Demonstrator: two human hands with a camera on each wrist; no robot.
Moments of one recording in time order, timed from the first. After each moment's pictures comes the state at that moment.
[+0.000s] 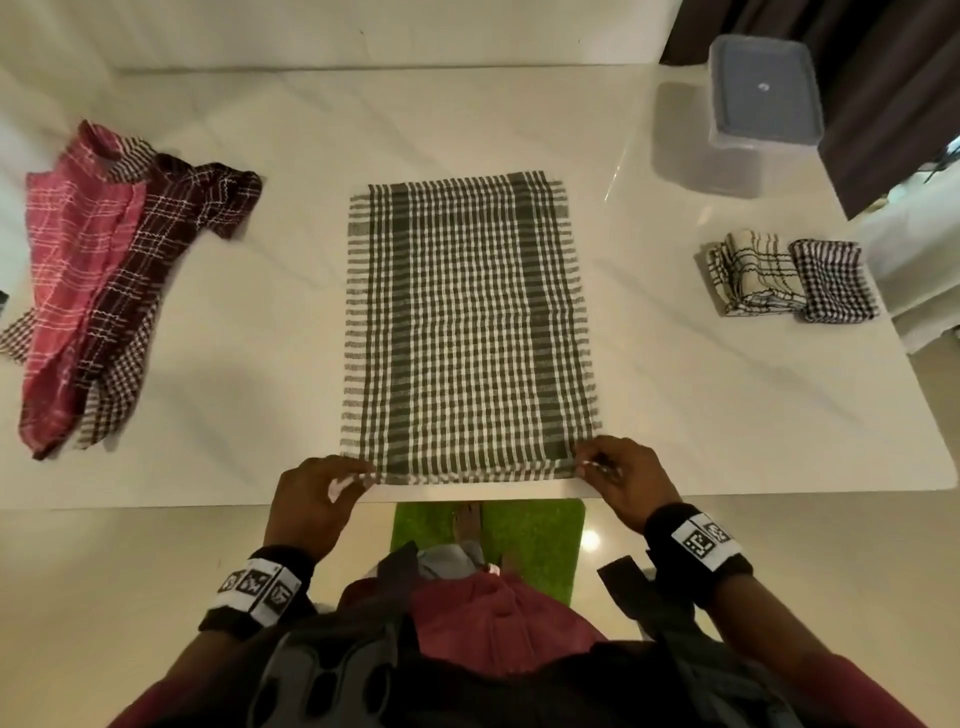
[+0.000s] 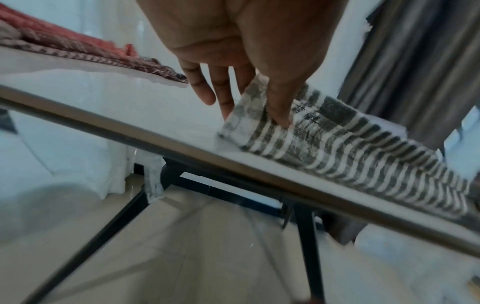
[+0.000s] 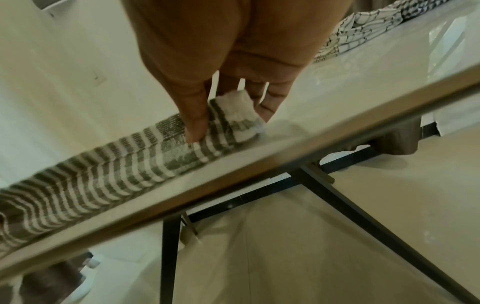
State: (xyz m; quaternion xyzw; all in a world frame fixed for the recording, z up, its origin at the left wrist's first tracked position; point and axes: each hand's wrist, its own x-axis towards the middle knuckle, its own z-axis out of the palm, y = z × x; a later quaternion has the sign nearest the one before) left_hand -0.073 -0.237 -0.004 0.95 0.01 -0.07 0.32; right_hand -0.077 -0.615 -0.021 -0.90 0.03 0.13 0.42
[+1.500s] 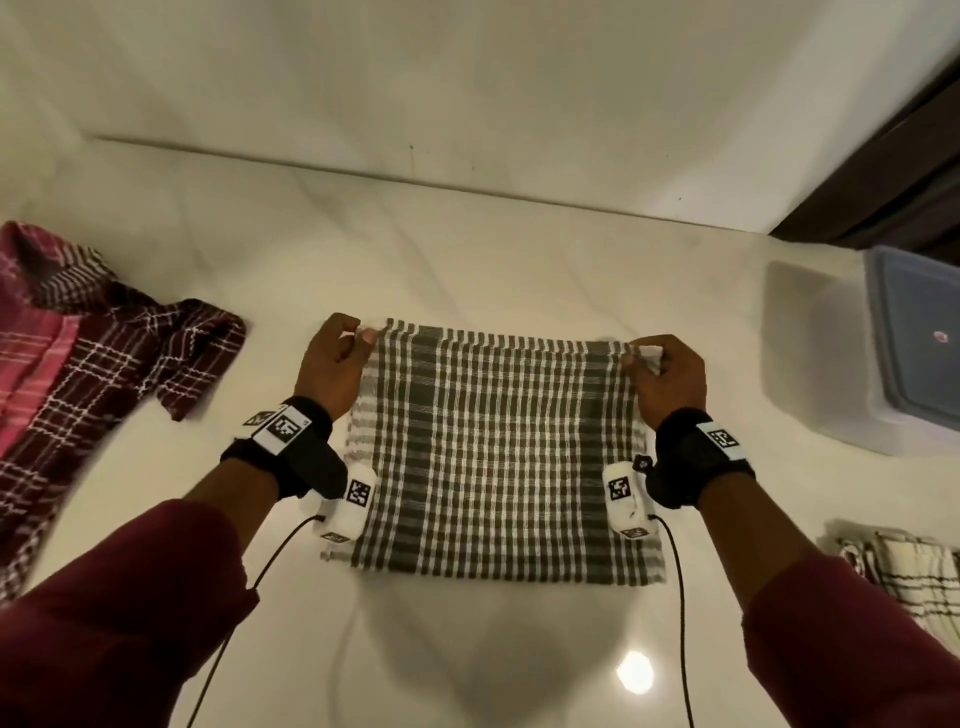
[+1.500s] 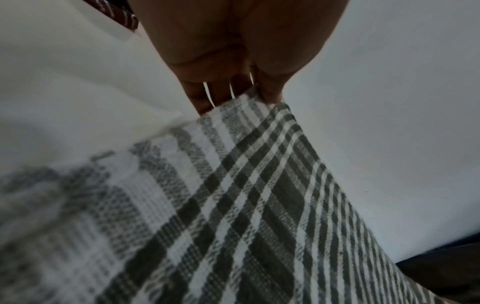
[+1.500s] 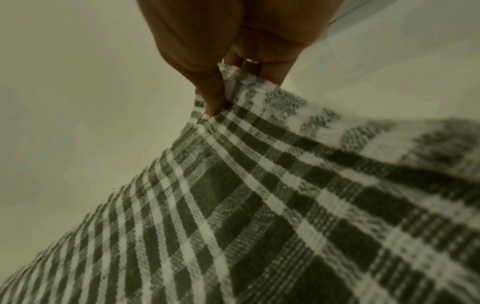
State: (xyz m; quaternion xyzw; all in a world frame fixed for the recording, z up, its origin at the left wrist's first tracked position) left_hand 0.380 -0.235 -0.024 0.84 0.12 0.00 0.53; right_hand 0.386 -0.596 -0.024 -0.86 0.16 -0.08 0.47
